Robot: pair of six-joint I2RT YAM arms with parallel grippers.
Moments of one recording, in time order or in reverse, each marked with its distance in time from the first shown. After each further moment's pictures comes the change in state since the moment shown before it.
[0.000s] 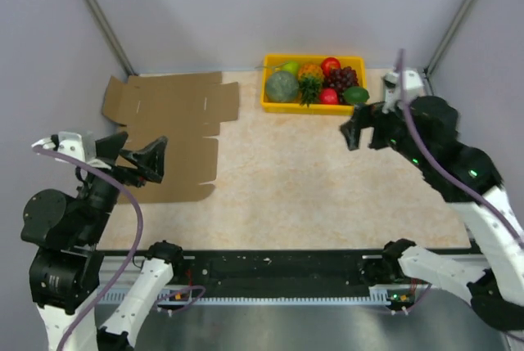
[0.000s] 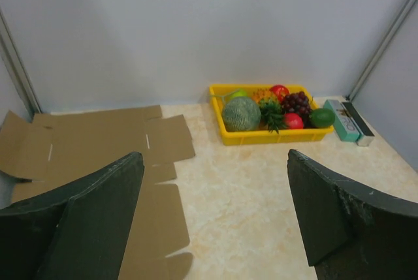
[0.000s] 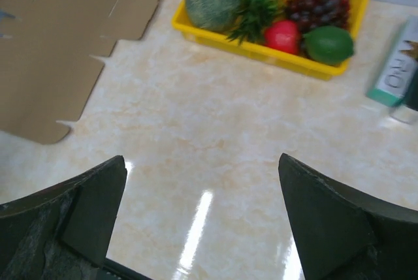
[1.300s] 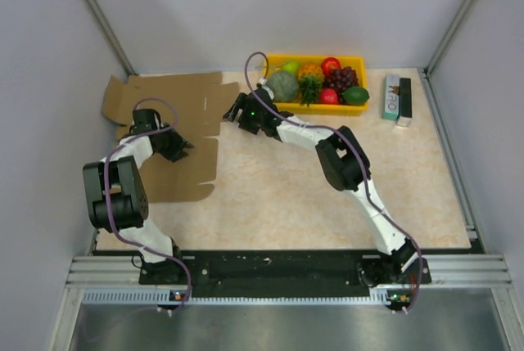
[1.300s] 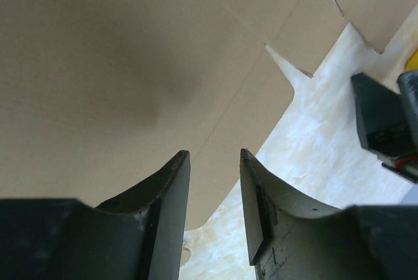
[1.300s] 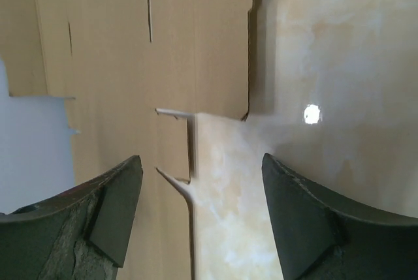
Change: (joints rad) left arm 0.400 1.117 -0.426 0.415 0.281 -0.529; right arm 0.161 1.622 0.548 0.888 -0.252 0.819
